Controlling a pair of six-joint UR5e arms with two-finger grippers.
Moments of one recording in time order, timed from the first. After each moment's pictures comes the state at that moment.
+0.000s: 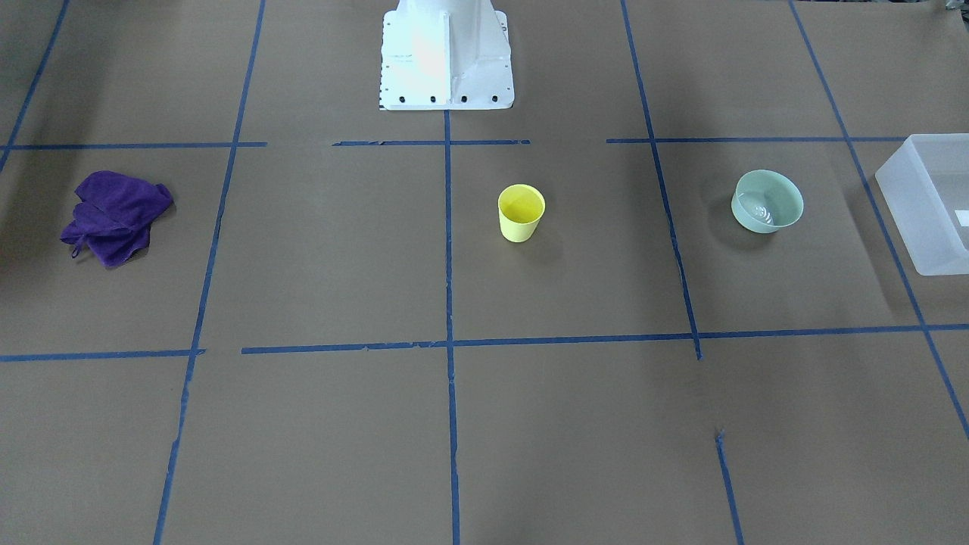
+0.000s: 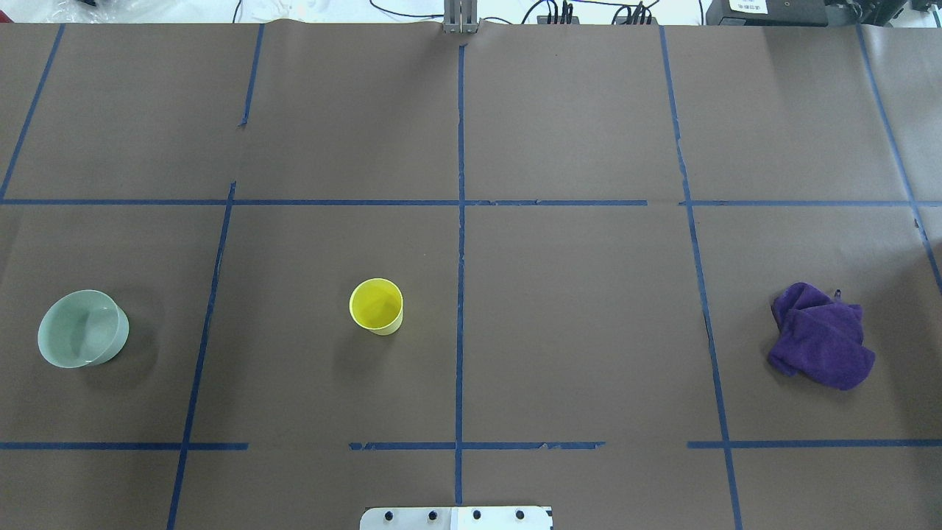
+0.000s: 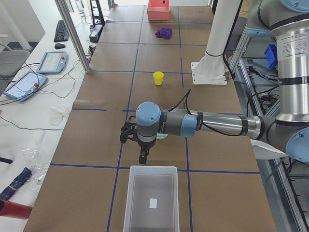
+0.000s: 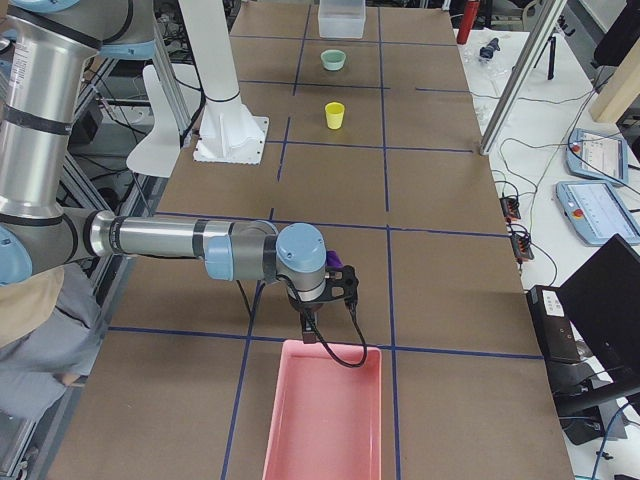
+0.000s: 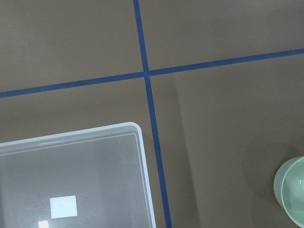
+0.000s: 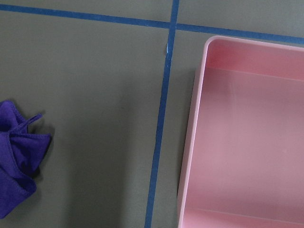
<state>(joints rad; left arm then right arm) -1.58 -1.39 -1.85 -1.59 -2.37 0.07 1.57 -1.87 1.87 -1.52 2.36 -0.08</state>
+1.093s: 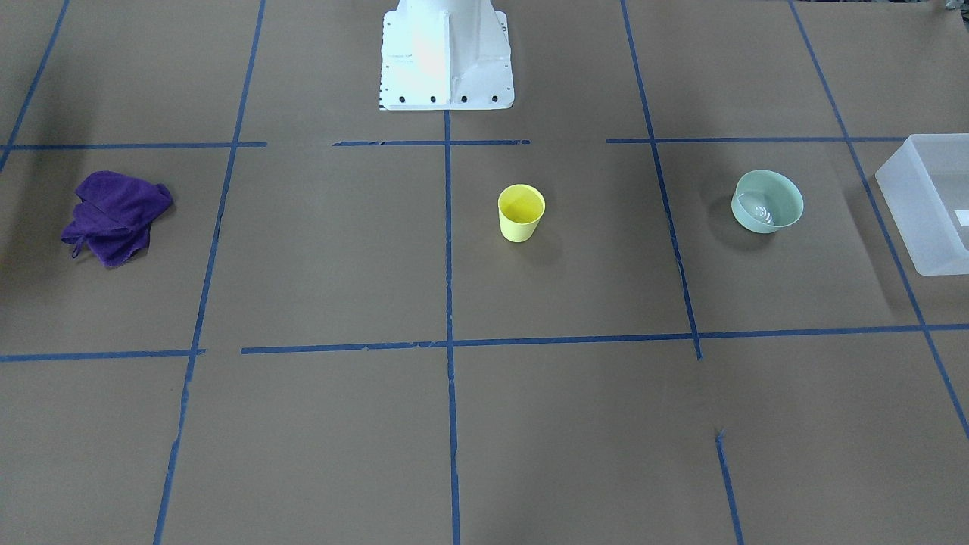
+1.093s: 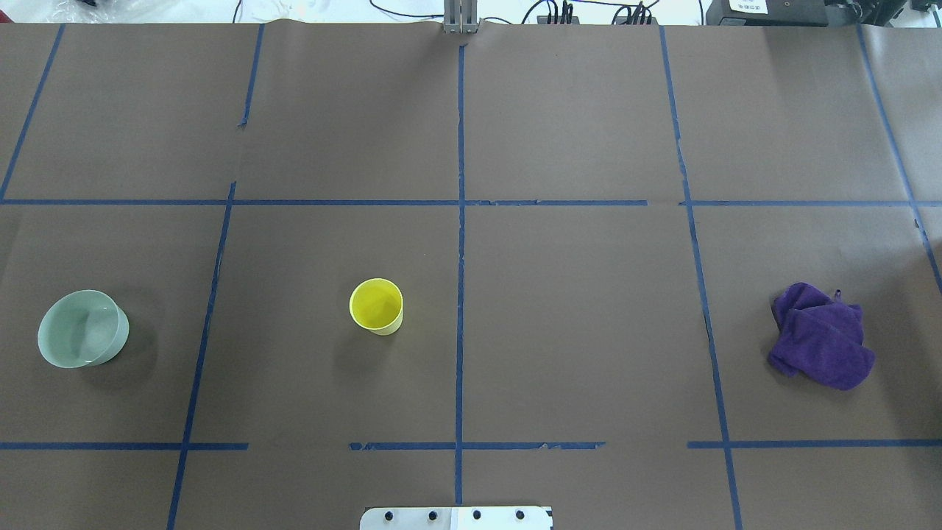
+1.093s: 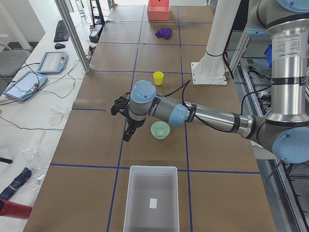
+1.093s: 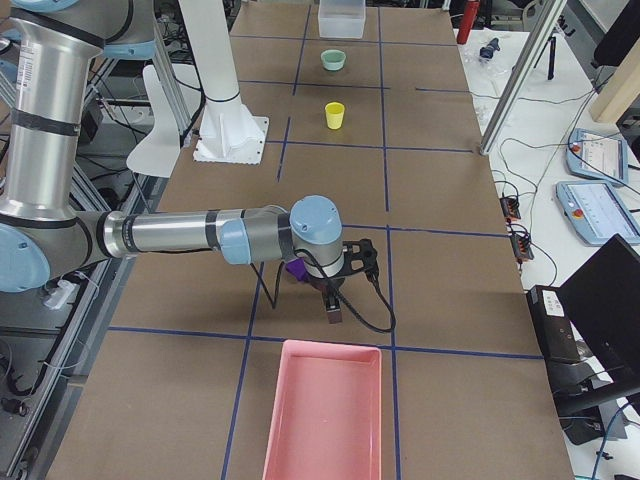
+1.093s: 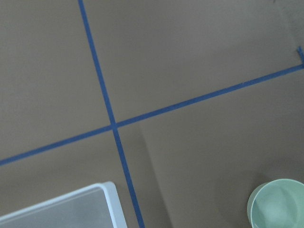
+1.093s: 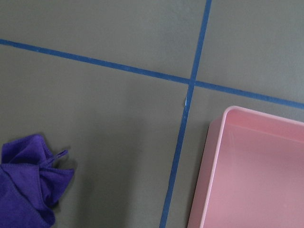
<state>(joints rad) -1.54 -1.48 -1.87 -1.89 -2.39 0.07 1.57 -1.80 1.91 -1.47 2.35 -0.08</state>
